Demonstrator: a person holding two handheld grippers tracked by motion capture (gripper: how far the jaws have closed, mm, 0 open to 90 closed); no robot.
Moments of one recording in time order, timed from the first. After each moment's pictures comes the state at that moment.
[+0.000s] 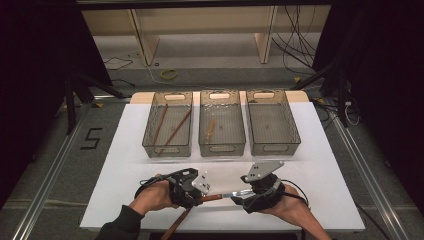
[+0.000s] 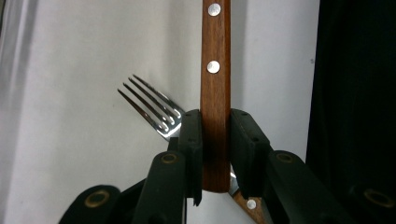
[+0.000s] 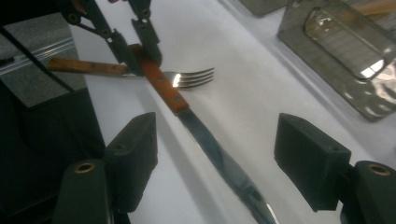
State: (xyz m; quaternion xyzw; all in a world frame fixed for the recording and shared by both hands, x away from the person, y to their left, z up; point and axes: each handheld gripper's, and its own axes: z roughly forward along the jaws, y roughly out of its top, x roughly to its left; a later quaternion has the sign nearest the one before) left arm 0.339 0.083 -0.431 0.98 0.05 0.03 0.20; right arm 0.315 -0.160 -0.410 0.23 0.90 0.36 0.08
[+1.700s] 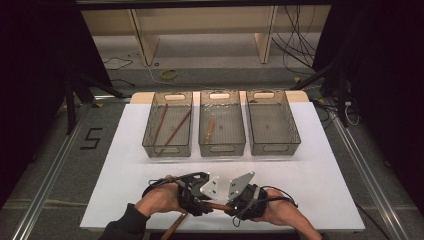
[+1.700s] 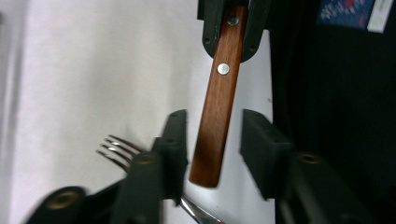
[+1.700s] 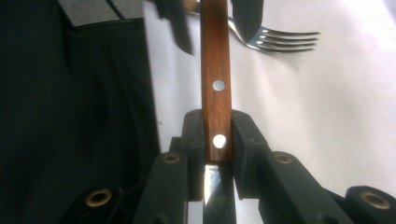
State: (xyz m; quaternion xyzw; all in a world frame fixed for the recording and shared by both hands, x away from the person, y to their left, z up) left arm 0.325 0.063 -0.415 0.97 0.01 0.03 0.24; right arm 0.310 -0.128 -0.435 0.10 0.96 0.27 0.01
